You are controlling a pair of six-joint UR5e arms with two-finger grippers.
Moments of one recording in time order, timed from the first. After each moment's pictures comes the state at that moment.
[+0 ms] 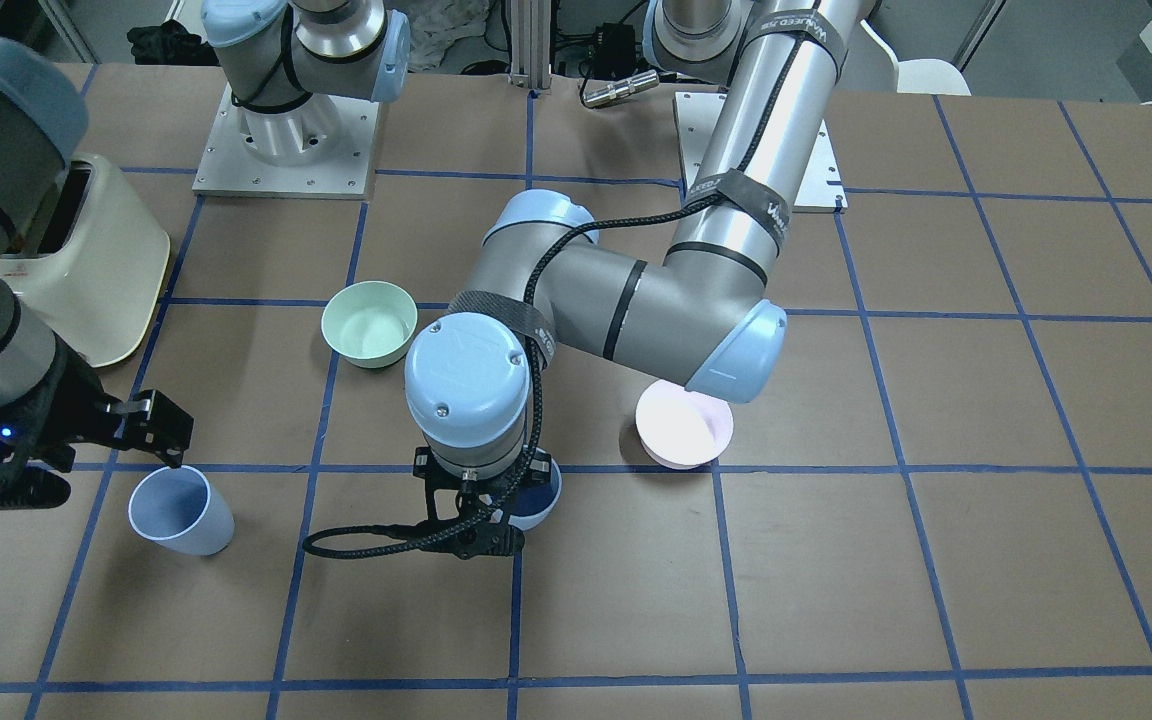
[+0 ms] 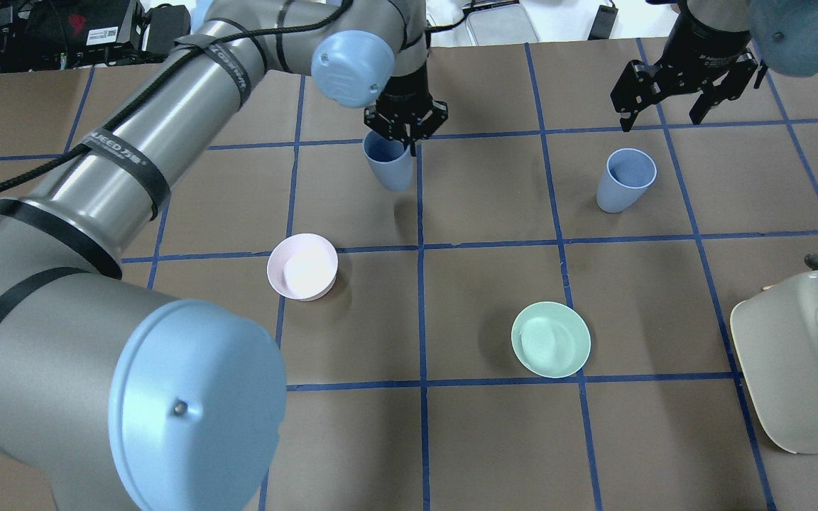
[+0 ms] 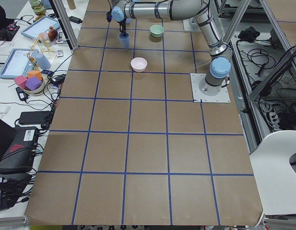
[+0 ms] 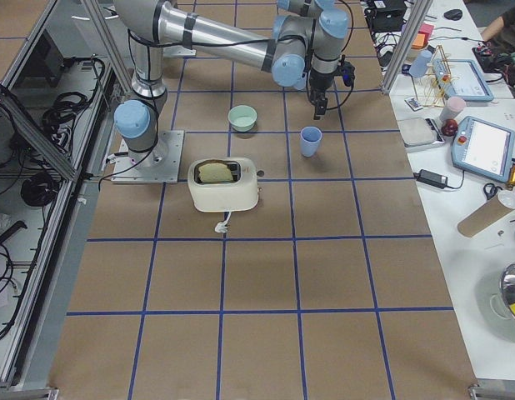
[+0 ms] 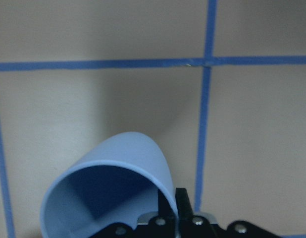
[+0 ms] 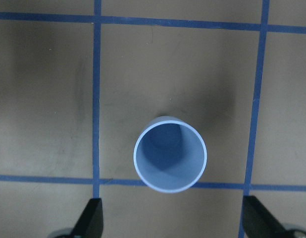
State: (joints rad) left arm -1.97 -2.26 -1.17 -1.41 1.51 -0.34; right arm 1.41 -1.23 1.48 -1.85 -1.58 -0.22
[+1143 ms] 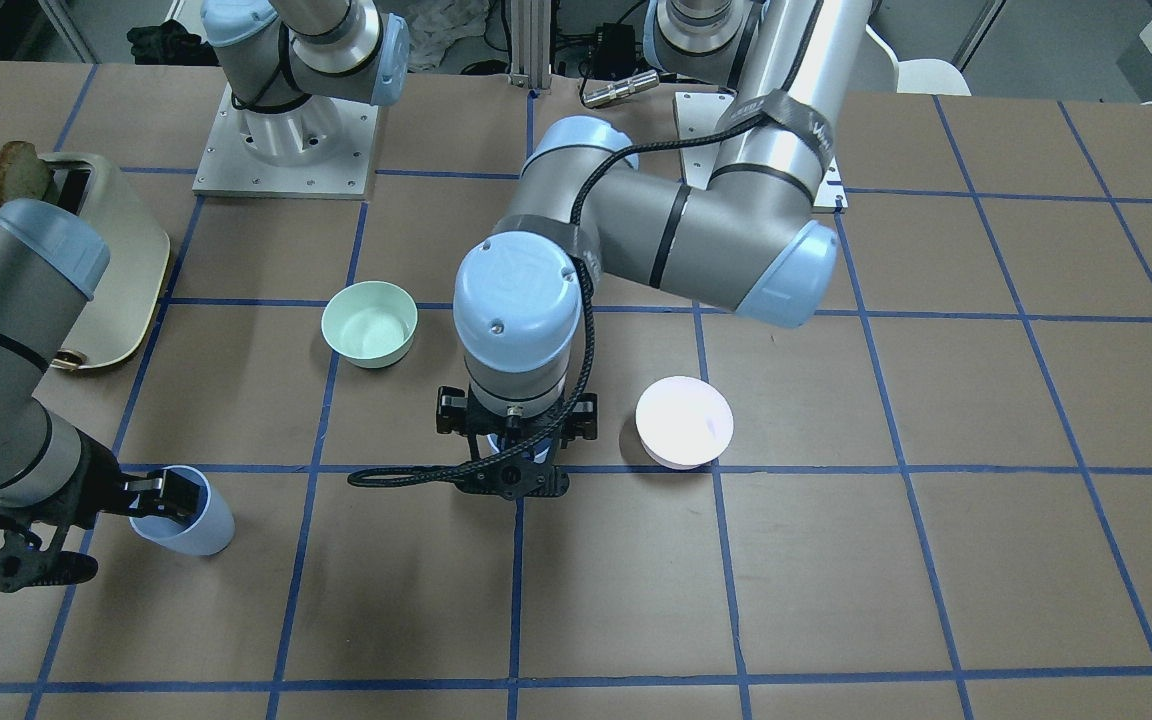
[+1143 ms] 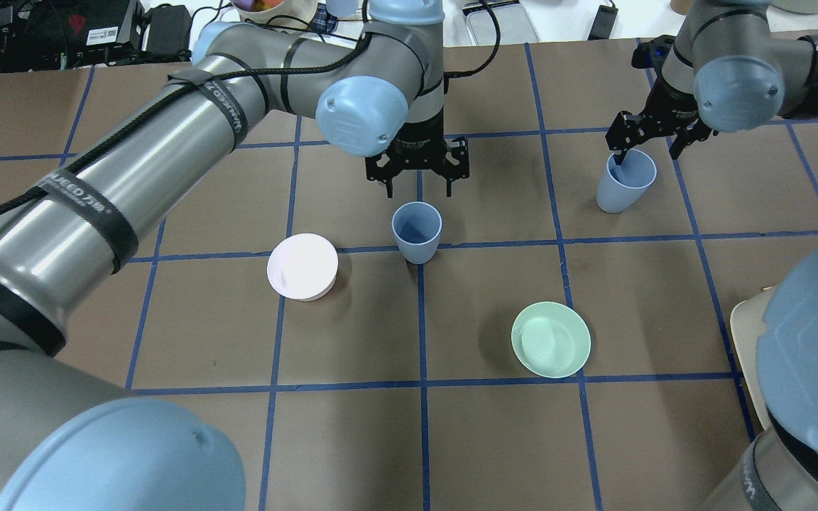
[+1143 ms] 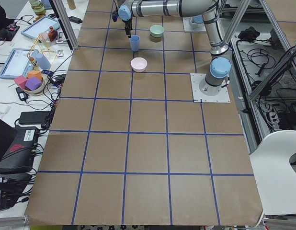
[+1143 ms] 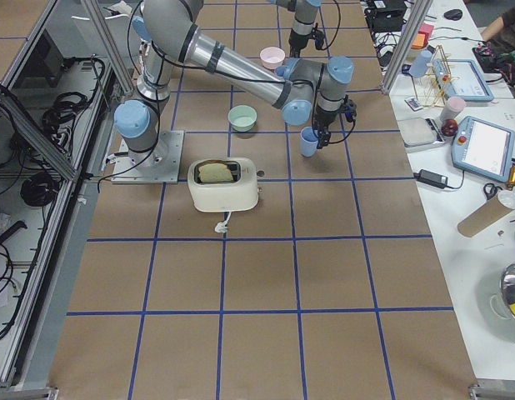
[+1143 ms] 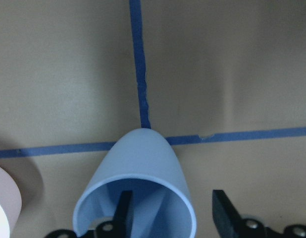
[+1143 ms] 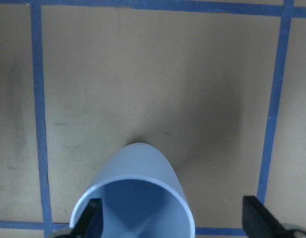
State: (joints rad) left arm -1.91 -2.10 -1.27 -1.43 1.51 -0.31; right arm 1.37 -1.10 1.54 -1.97 -1.59 -0.25
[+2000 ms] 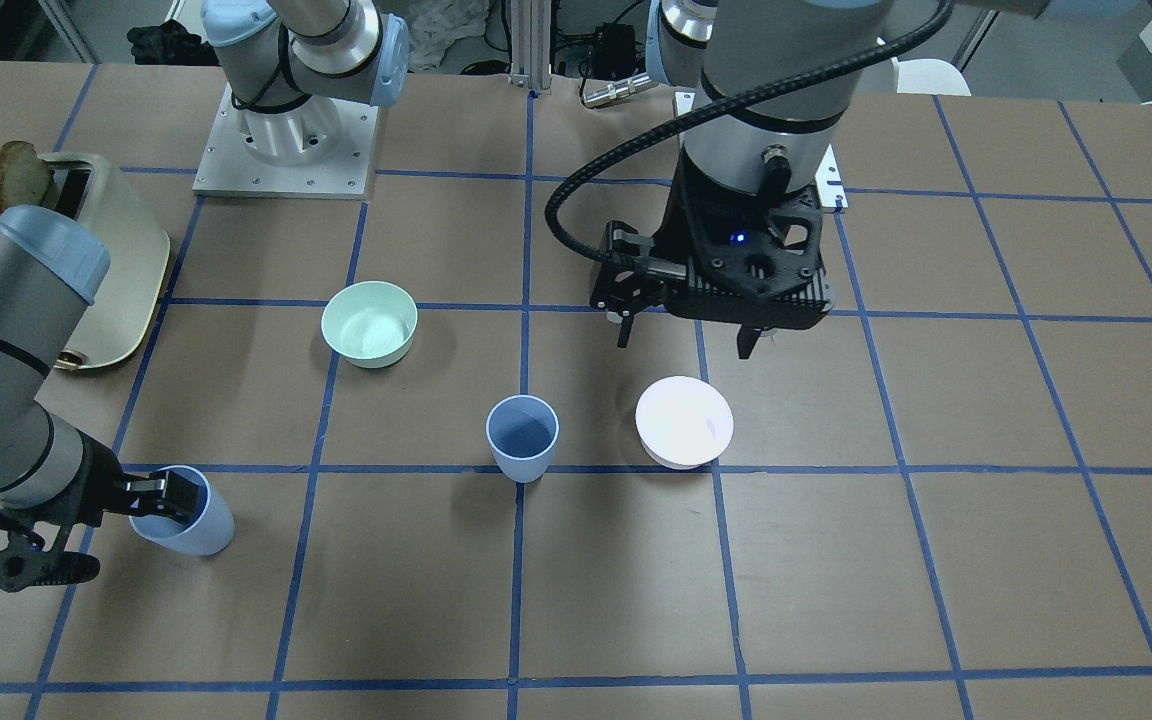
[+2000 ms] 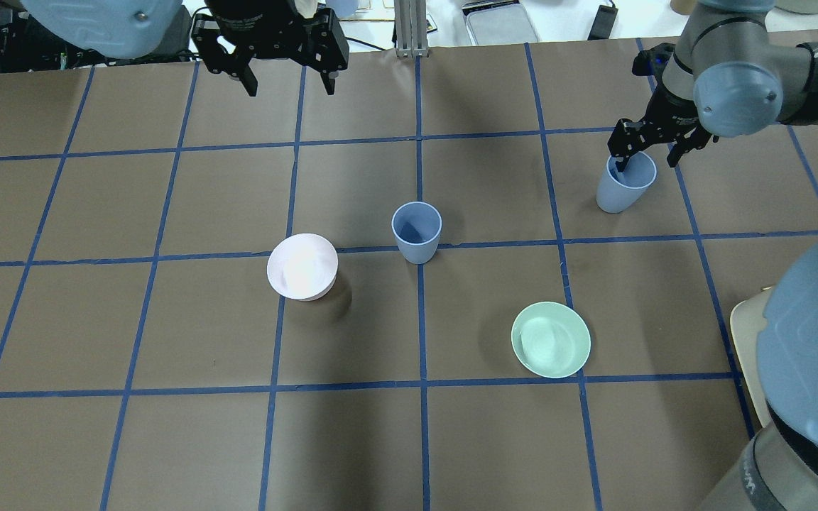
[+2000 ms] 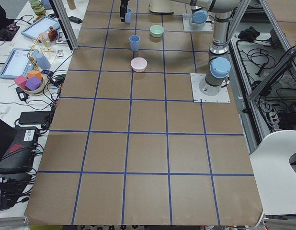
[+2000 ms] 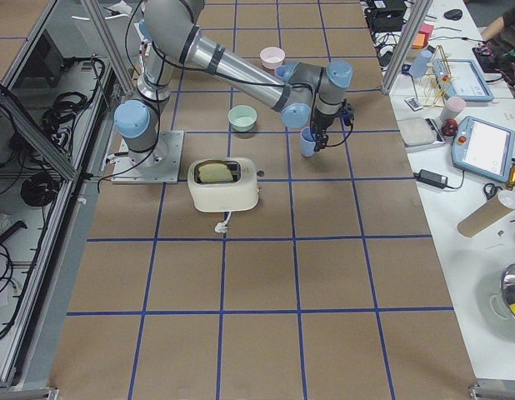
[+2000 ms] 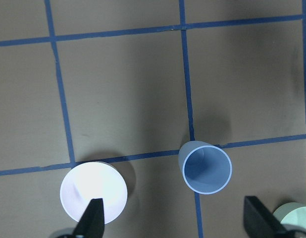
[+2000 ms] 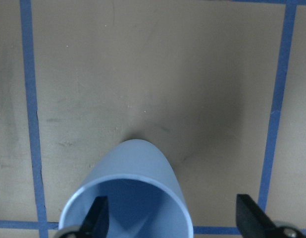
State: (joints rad) left arm -1.74 -1.79 -1.27 -1.53 1.57 -0.11; right arm 1.36 -1.09 1.56 -1.97 -1.59 -0.25
